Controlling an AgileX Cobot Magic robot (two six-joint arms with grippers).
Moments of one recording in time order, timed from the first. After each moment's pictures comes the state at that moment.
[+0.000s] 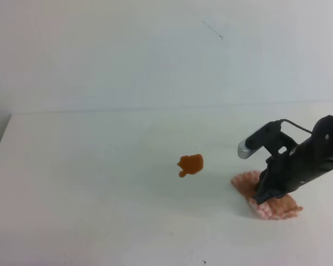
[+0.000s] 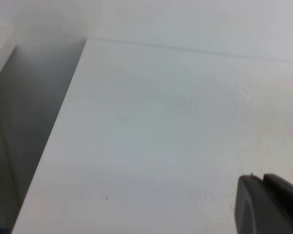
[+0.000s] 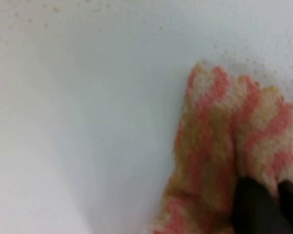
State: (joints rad) left arm -0.07 0.00 0.00 0.05 0.33 -0.30; right arm 0.32 1.94 -1.07 0.40 0.42 -0.75
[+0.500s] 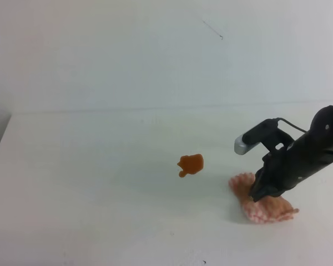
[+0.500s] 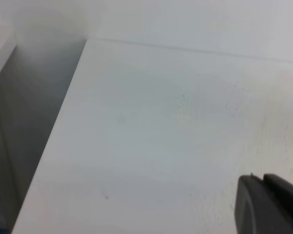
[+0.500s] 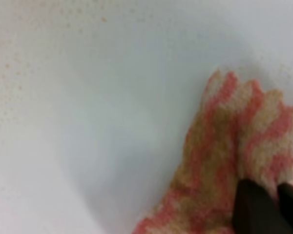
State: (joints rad) left arm -0.07 0.00 0.00 0.05 0.33 -0.30; right arm 0.32 1.91 -1.13 0.44 0.48 -0.75
